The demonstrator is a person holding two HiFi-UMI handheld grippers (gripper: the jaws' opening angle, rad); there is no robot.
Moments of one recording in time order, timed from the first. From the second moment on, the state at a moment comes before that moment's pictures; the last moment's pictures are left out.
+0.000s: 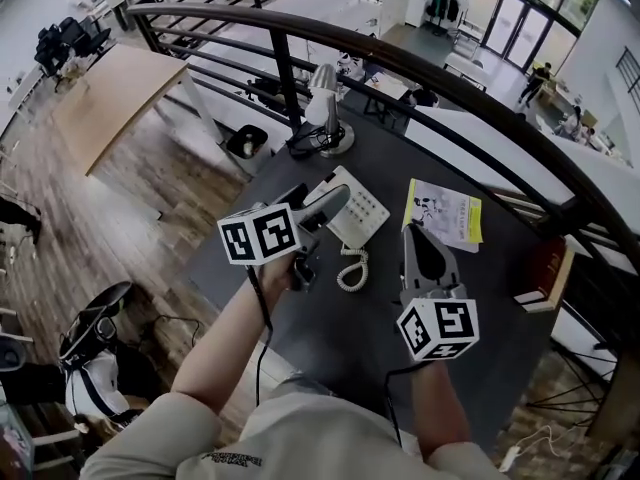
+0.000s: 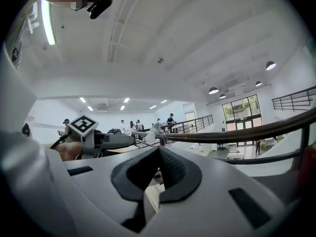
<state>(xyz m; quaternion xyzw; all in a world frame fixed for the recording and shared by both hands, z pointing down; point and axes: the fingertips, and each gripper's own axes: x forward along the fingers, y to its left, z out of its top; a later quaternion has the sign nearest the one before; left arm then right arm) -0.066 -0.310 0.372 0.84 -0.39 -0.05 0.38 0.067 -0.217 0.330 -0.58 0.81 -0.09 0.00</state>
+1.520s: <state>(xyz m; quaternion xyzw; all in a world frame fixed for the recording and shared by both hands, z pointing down) -0.068 -0.110 0.313 0.88 -0.47 0.05 0.02 0.032 -0.082 0.315 -0.48 0.87 -0.05 -0.07</state>
